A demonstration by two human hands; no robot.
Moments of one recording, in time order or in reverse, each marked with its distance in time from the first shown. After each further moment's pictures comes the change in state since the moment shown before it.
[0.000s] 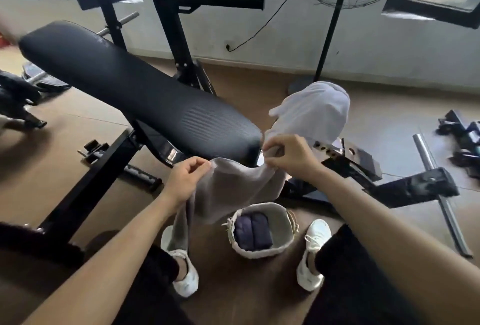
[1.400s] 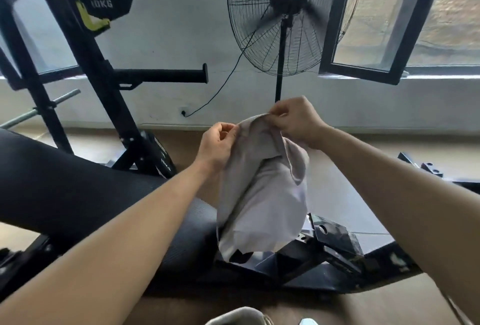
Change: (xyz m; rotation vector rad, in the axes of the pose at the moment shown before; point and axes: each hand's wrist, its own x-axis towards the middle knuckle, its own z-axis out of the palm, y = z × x) left_hand 0.249 0.146 0.197 -0.090 -0.089 0.229; right_hand 0.178 0.094 -0.177 0.019 0.330 0.096
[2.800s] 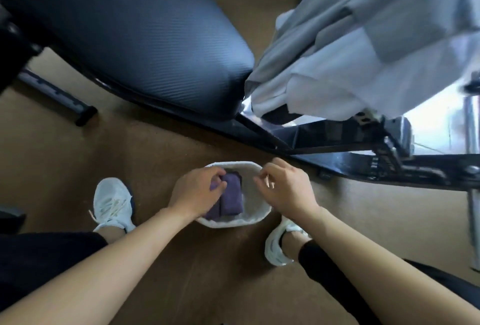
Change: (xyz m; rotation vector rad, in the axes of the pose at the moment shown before) left_hand -0.327 -0.330 -0.036 0.646 -0.355 -0.560; right_hand -0.323 0.170 0.289 -0.319 -0.567 -0.041
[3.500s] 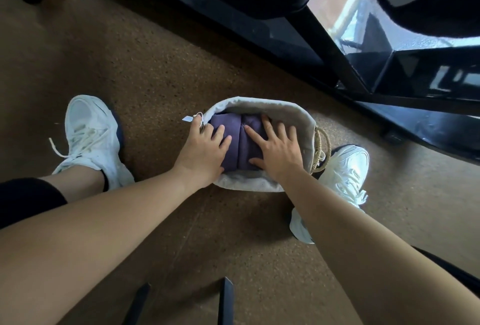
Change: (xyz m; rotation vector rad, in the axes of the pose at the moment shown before) left_hand 0.084 -0.105 0.120 1.025 -0.241 0.206; right_hand 0.056 0.105 0.235 -0.528 -0.554 -0.114
